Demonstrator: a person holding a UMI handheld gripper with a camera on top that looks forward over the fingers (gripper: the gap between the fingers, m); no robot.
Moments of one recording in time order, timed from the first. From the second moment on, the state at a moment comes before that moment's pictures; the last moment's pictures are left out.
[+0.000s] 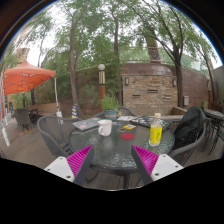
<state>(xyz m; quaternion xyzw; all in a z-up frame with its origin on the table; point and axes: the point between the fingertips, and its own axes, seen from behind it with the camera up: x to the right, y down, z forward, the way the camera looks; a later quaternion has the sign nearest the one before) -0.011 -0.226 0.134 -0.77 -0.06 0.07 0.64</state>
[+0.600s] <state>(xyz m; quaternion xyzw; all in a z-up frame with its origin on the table) 0.168 -0.019 0.118 -0.73 -0.02 -0.05 0.68</state>
